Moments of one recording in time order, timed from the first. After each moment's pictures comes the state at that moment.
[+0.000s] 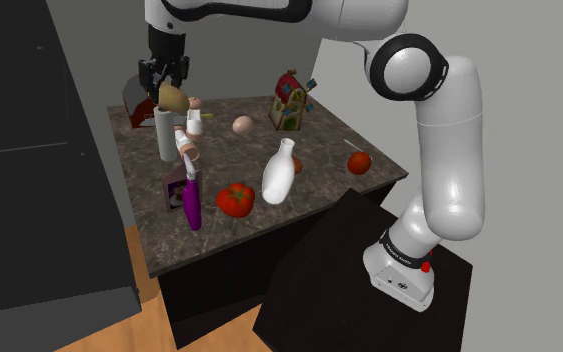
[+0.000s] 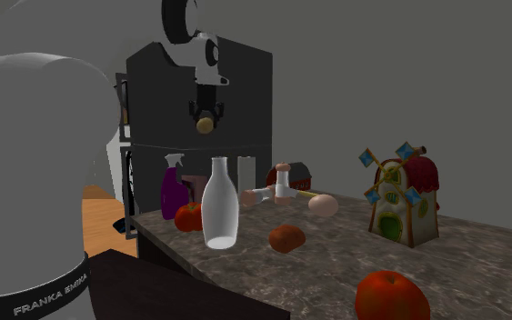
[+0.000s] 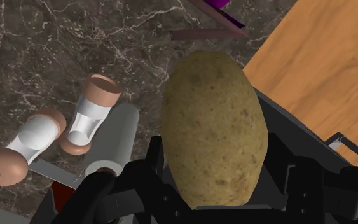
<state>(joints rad) 0.18 0.60 0.29 -1.10 -0.10 1.79 0.12</state>
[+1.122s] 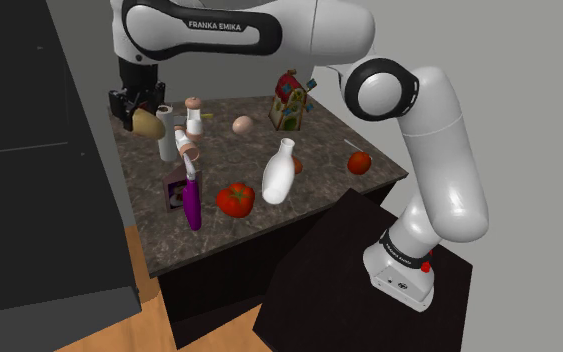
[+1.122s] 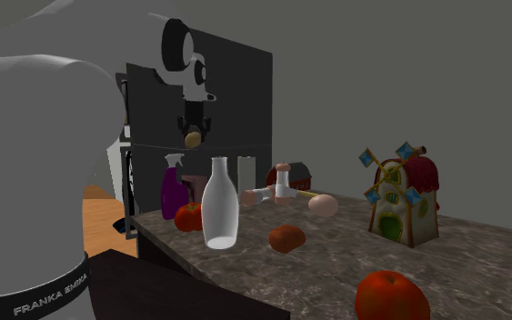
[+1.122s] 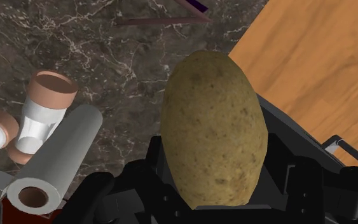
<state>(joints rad) 0.29 0.77 0.28 -0.98 -0.14 1.84 0.21</state>
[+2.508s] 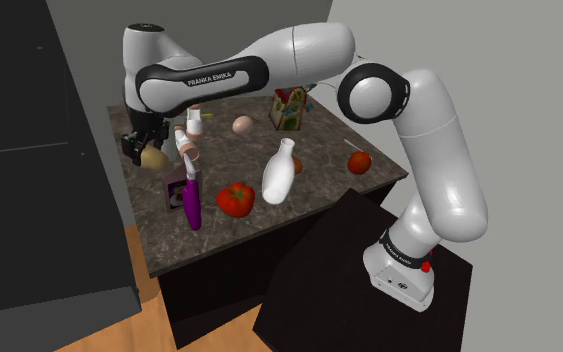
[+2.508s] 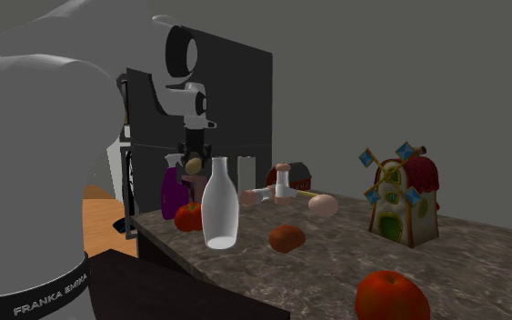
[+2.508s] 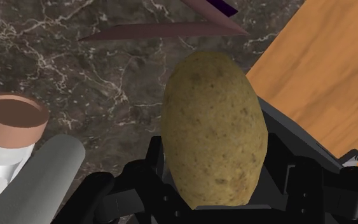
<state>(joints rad) 0.27 0.81 0.27 -1.20 -0.15 2.10 0.22</state>
